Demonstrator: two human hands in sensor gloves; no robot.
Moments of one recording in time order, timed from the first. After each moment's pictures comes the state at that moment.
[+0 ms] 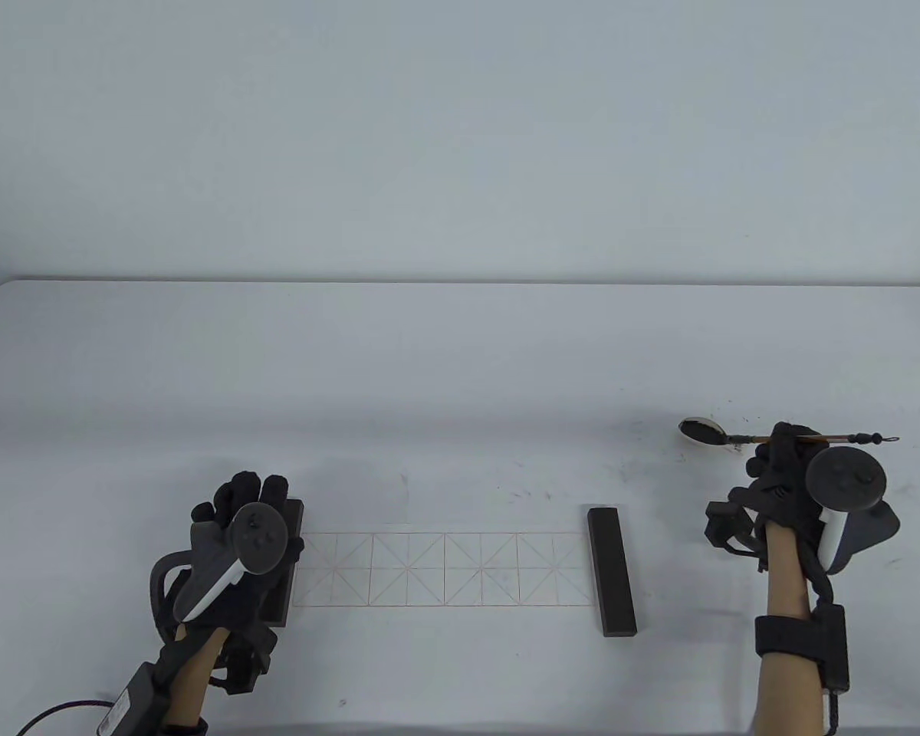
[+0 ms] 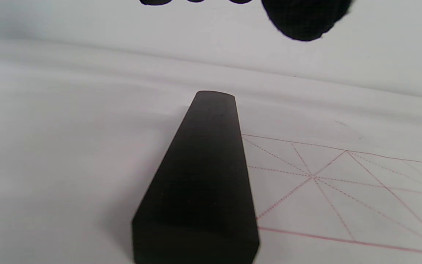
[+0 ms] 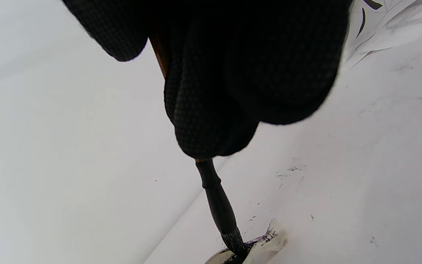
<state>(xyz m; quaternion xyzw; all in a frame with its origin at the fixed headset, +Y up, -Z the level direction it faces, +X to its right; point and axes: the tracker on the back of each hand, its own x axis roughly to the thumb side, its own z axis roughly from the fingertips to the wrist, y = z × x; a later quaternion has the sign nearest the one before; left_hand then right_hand) -0.258 -0.709 -0.300 -0.08 0.05 0.06 0.99 0.366 -0.688 -0.373 -0.31 -0.25 0.85 0.34</state>
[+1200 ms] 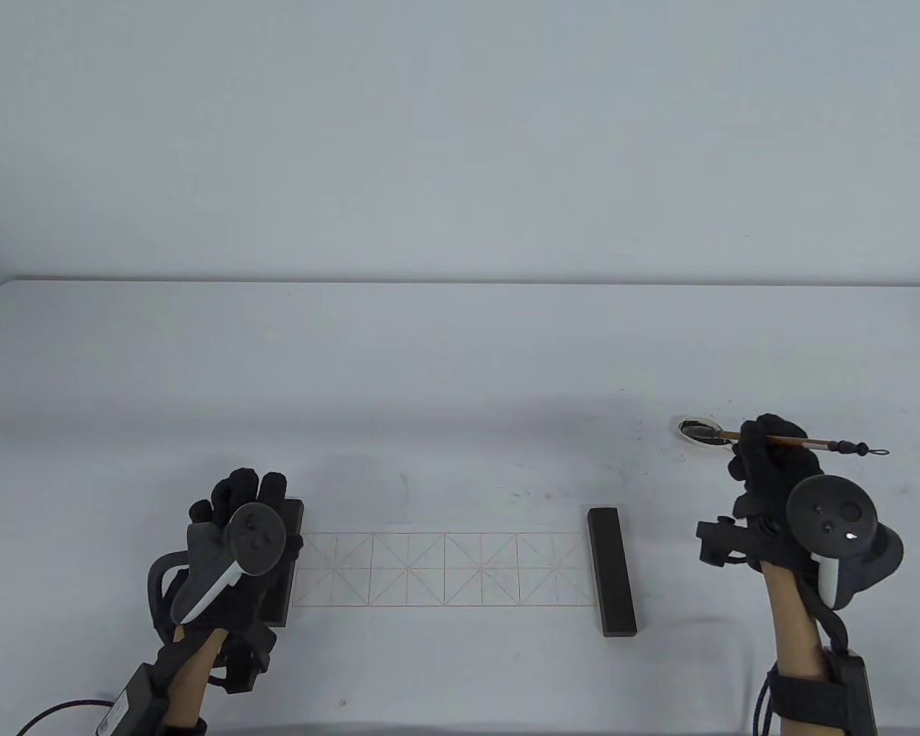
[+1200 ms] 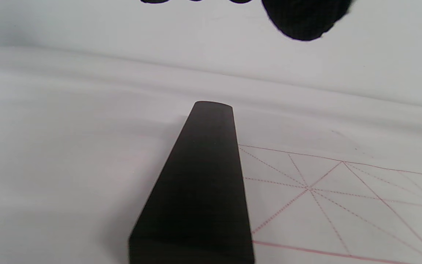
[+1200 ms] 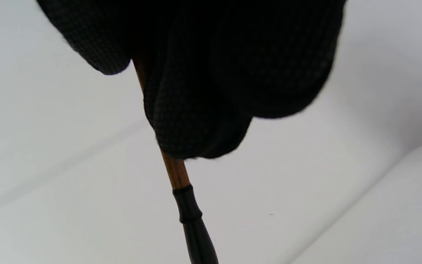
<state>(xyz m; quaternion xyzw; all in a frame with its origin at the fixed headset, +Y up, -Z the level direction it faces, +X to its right) -0.261 -0.708 -0.300 -0.07 0.05 0.07 0.99 0.292 -0.613 -0.313 -0.11 -0.36 0.88 0.29</state>
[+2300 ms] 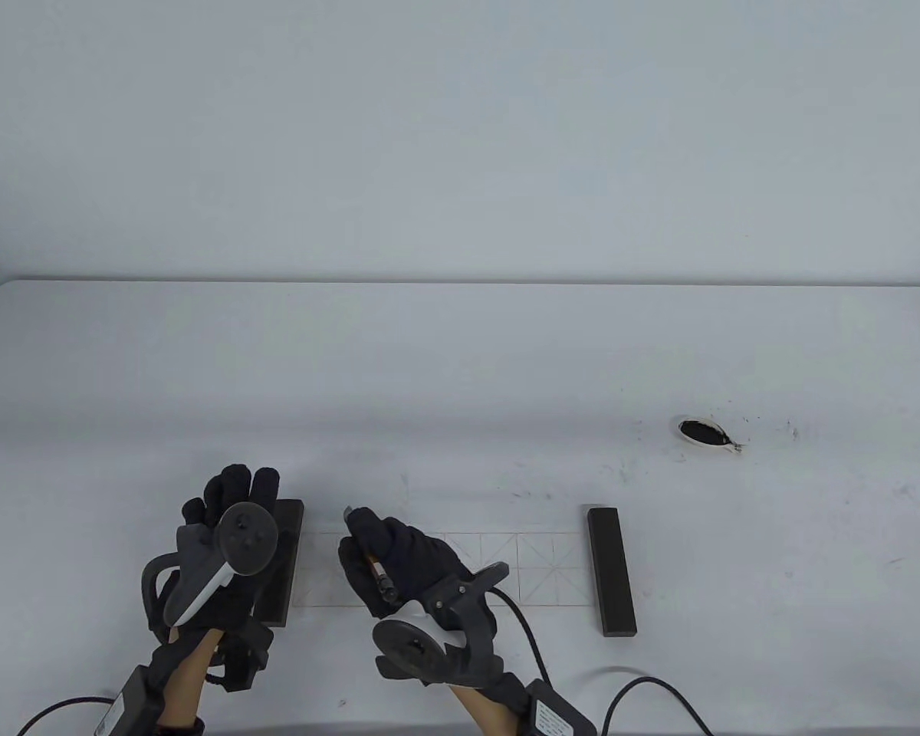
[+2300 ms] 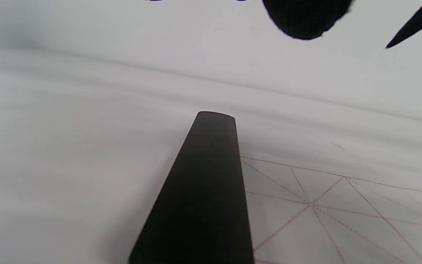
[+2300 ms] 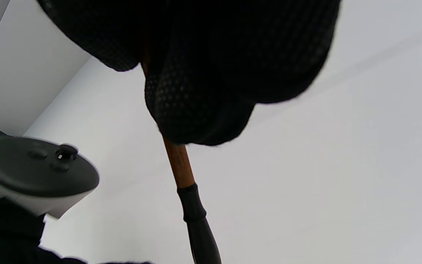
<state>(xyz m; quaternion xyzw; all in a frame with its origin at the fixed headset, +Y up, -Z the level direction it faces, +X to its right) -0.267 -0.707 -0.299 -0.05 0.06 0.08 0.99 -0.045 -0.643 -0.239 0.25 -0.35 0.88 0.20</state>
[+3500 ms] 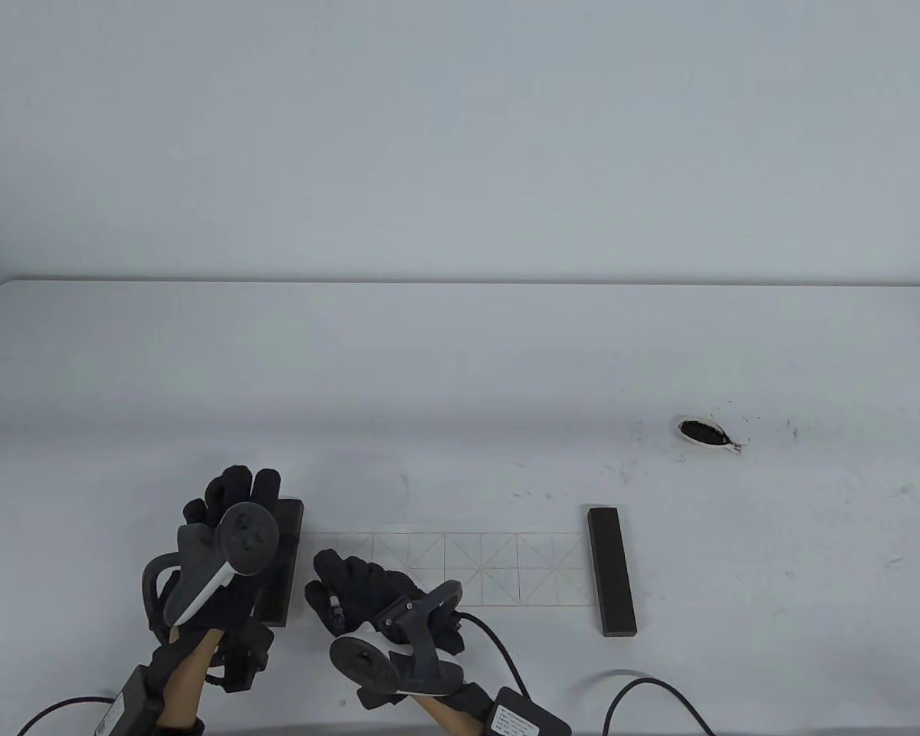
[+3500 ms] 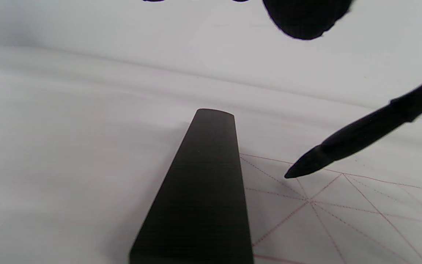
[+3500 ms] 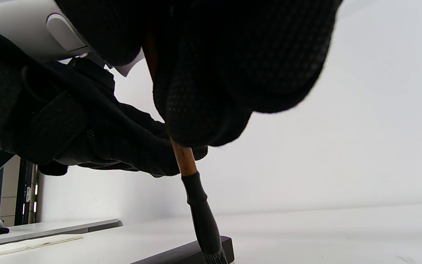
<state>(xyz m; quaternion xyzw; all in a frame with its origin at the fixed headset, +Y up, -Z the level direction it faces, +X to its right) -0.267 -0.707 -0.299 -0.06 0.05 0.08 0.99 -0.076 -0.693 -0.239 0.31 -0.26 0.90 0.15</state>
